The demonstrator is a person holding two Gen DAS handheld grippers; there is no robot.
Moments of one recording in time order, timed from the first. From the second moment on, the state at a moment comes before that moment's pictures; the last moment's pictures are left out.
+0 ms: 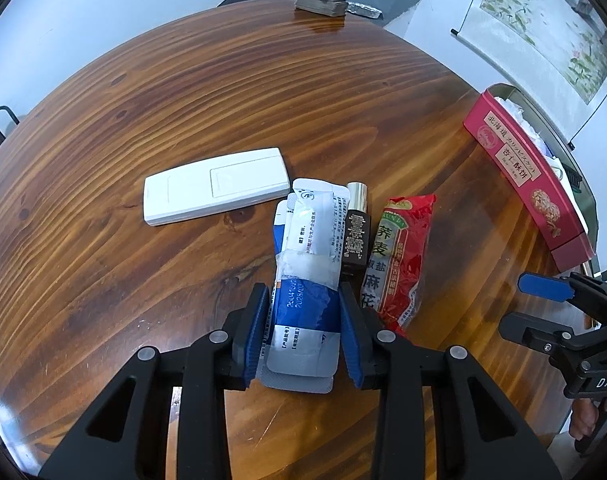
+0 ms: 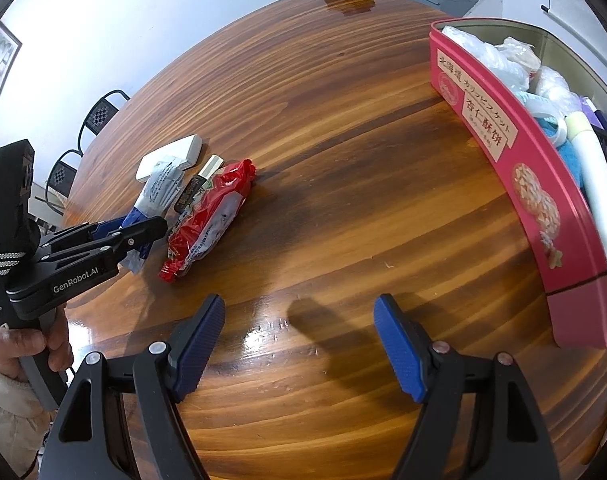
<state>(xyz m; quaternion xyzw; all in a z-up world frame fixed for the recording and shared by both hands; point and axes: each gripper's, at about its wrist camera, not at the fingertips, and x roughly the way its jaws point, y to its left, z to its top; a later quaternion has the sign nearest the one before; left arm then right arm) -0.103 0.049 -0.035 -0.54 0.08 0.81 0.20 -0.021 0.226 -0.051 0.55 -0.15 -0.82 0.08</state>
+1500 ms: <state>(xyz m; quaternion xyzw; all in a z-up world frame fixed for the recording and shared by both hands) -0.087 0.022 -0.028 -0.54 0.03 0.82 0.18 -0.088 0.154 -0.059 0.54 -0.09 -0.83 0.10</state>
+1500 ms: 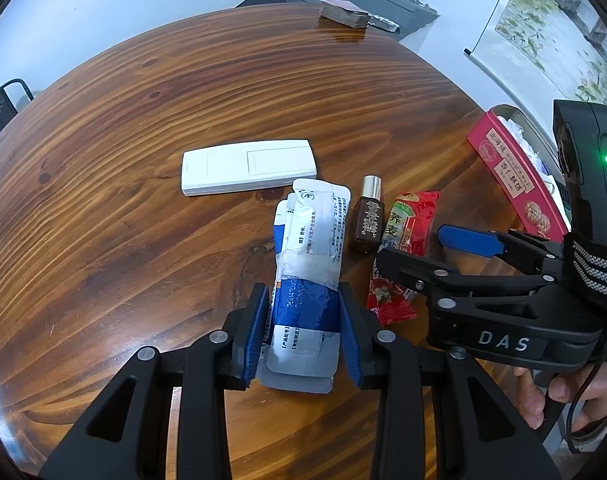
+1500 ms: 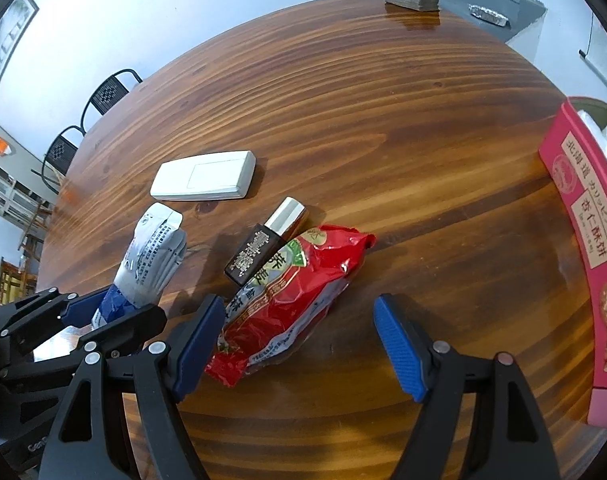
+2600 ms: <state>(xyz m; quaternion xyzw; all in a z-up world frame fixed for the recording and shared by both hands) -0.087 0.027 -0.033 -0.55 0.04 0.82 0.18 -0.092 0.174 -0.066 0.53 0.02 -0.85 0.01</state>
